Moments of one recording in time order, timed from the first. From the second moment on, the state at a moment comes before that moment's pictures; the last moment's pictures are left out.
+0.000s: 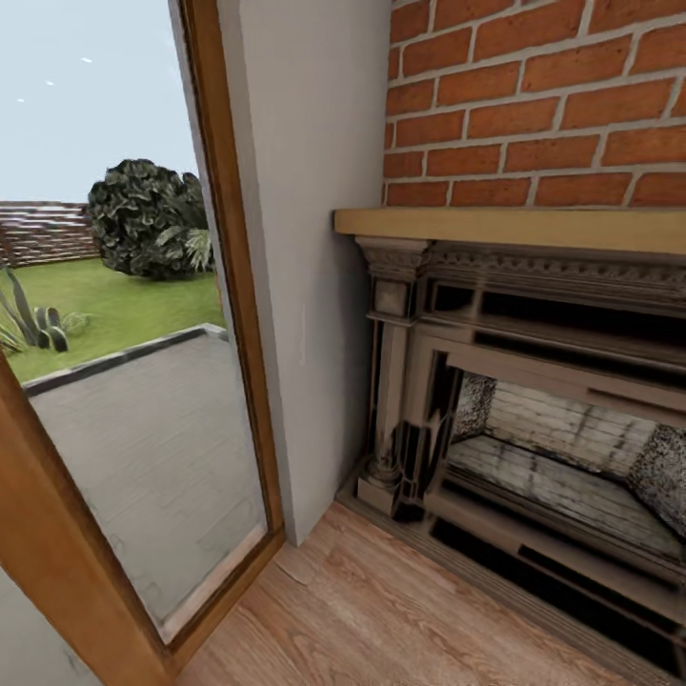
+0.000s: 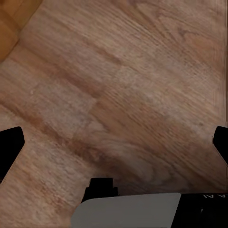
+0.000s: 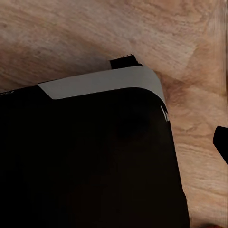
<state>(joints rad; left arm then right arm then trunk) -0.16 0.00 -0.08 -0.11 0.08 -0.34 0.00 -0.13 0.02 0.25 0.03 -0.48 -0.10 -0.04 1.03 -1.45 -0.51</state>
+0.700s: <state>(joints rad) -0.16 0.00 -0.08 -0.11 0.08 -0.36 0.00 -0.13 0.02 0.25 0.03 -0.48 -0.16 -0.04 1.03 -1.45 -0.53</state>
